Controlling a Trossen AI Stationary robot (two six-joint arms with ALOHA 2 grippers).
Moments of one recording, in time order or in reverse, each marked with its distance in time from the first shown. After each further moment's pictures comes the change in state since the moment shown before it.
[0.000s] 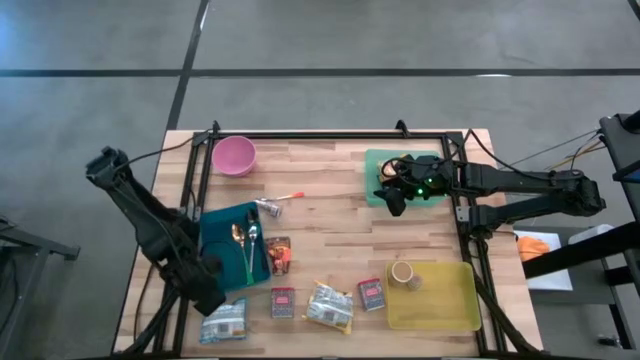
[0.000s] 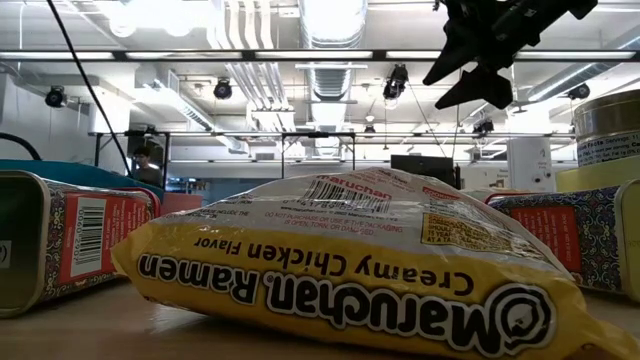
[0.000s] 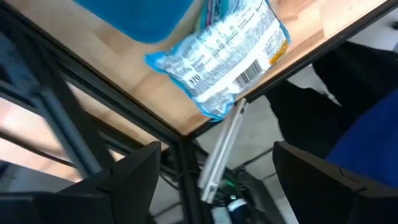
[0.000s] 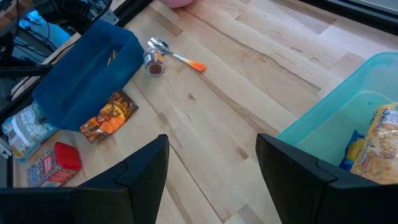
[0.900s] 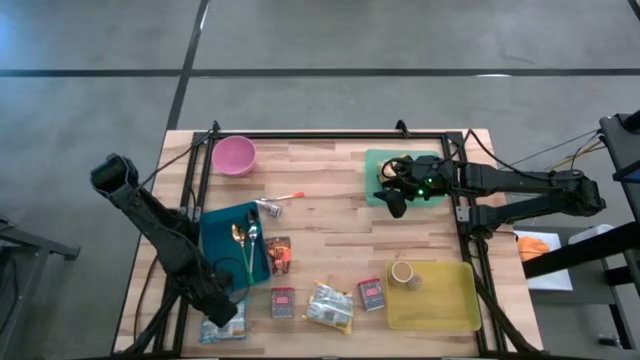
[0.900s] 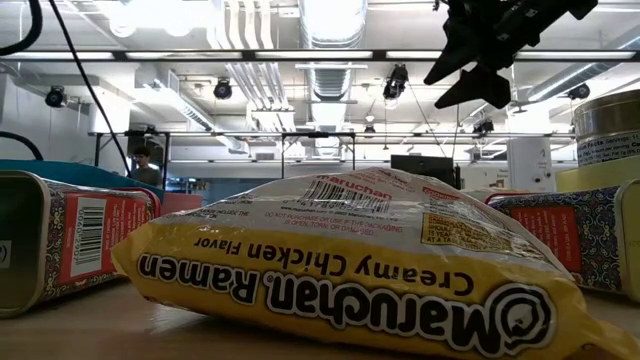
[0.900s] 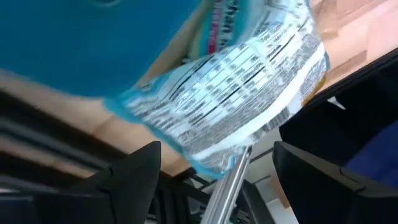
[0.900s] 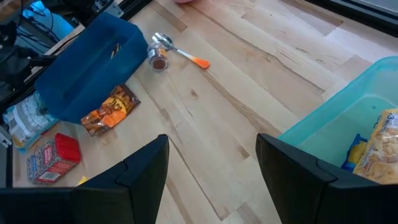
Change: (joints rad) left arm -0.049 0.138 -0.250 0.430 -0.005 -0.070; right arm 0.000 0.000 0.000 -0.002 -0.019 -0.038
